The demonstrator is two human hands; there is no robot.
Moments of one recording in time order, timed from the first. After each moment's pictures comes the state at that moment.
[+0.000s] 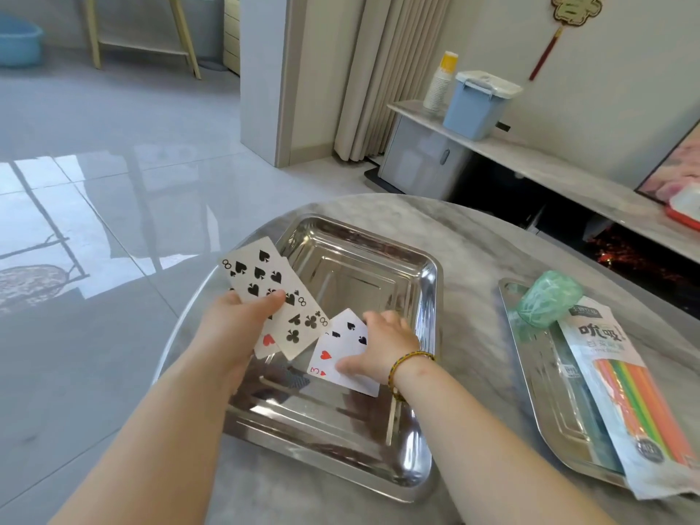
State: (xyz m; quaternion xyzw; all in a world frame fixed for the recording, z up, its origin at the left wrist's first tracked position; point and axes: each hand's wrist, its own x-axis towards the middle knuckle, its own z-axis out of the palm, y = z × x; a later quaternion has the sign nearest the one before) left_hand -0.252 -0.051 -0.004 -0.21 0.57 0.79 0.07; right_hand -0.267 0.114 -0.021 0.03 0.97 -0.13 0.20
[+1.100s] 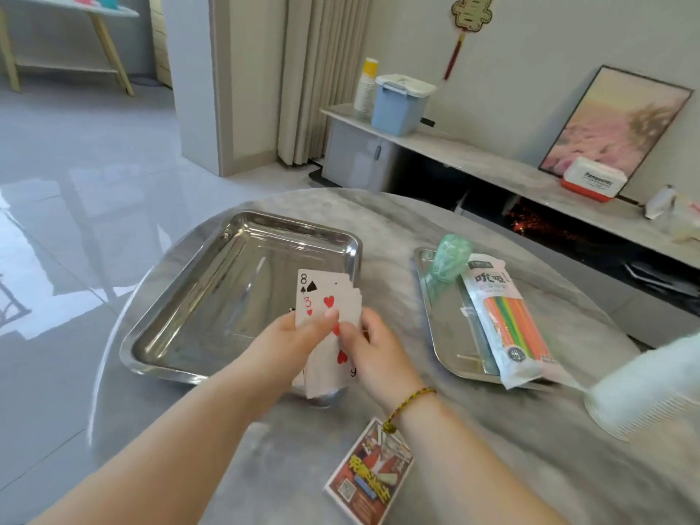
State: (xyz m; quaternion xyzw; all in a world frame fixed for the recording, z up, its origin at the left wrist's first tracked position) left_hand -0.154 0.040 0.031 0.00 0.64 0.73 0.23; right_hand -0.140 0.157 0.022 0.07 0.81 -0.58 0.01
